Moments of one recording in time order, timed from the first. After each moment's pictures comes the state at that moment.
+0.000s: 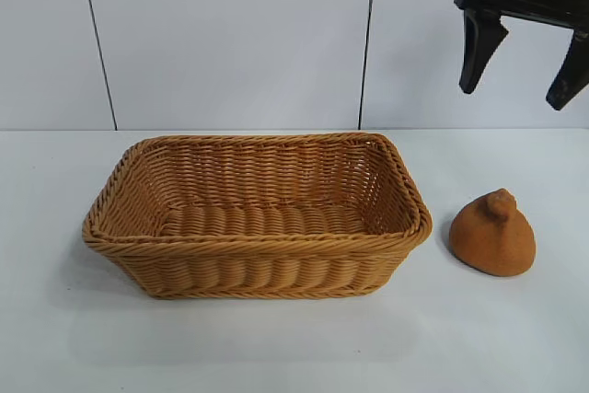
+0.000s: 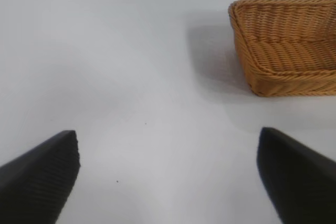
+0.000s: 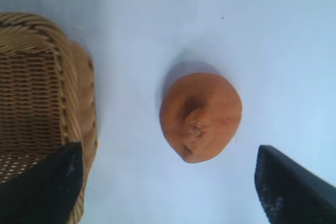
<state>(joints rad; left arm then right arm) -0.06 0.00 -0.50 0.00 1.06 -0.03 0.10 1.92 -1.64 0.13 1.20 0.01</state>
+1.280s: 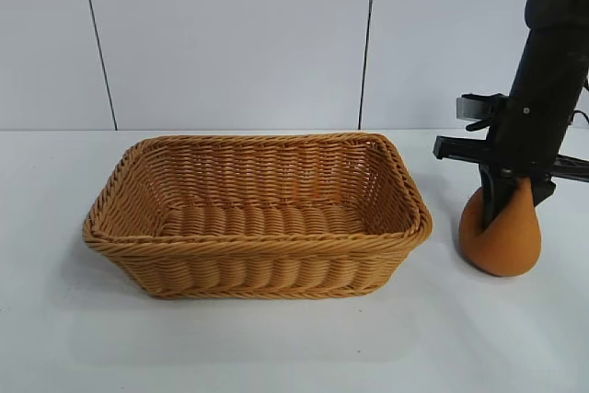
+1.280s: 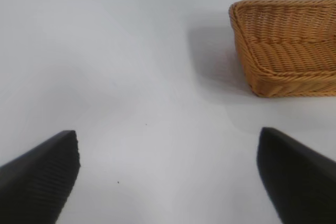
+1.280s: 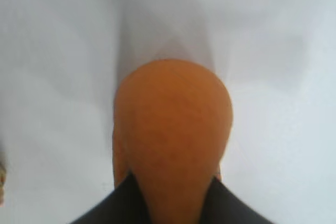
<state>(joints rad) -0.06 0.00 -0.50 0.00 1.06 -0.03 0.10 2.20 -1.57 0.15 1.14 0.00</state>
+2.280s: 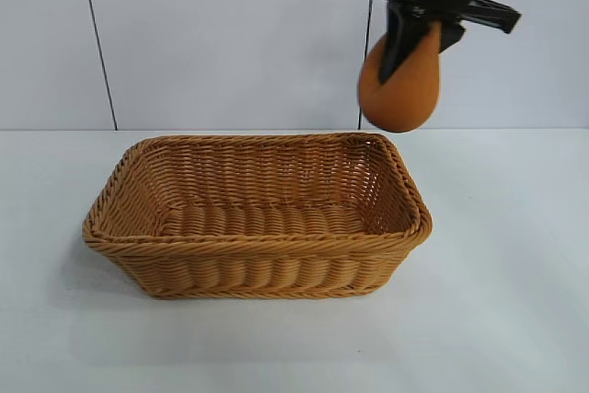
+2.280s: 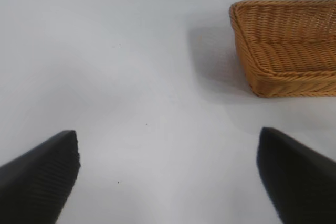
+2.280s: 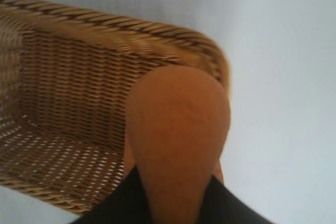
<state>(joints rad) -0.06 0.00 -0.50 0.00 1.06 -0.03 0.42 2.01 -1.82 0.20 1.18 0.02</state>
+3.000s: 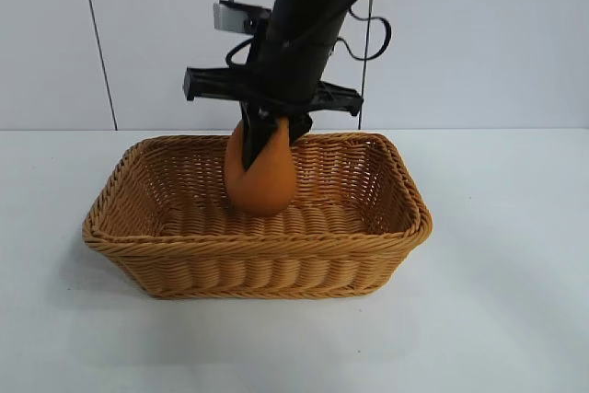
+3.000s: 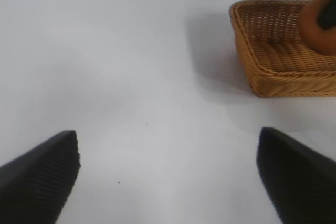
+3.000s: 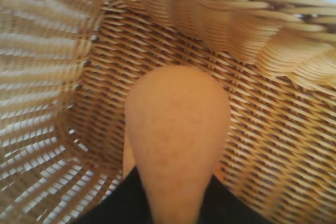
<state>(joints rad) -0.06 0.00 -0.50 0.00 1.06 -0.03 0.63 2.25 -1.82 0.18 0.96 0.08</state>
